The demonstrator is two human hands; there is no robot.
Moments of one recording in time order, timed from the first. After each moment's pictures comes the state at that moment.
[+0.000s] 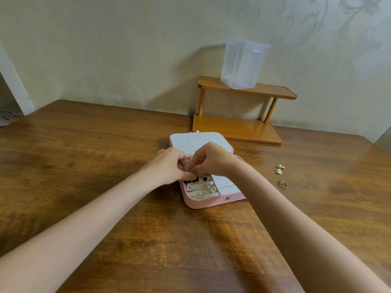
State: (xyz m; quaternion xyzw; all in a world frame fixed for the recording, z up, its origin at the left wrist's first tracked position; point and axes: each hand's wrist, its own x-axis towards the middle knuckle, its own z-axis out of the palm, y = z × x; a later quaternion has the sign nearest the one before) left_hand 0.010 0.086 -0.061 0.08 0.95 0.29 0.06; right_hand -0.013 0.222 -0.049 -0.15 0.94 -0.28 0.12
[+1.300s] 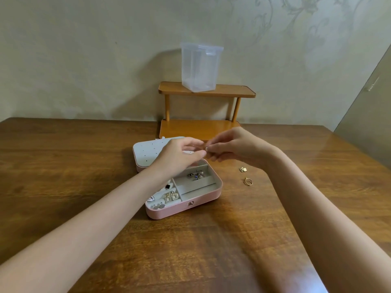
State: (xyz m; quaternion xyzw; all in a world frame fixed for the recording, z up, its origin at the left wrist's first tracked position) left_hand -0.009 0.171 -0.049 0.14 0.81 0.57 0.06; right_hand -0.007 0.347 -0.014 -0.10 0.83 -0.54 0.12
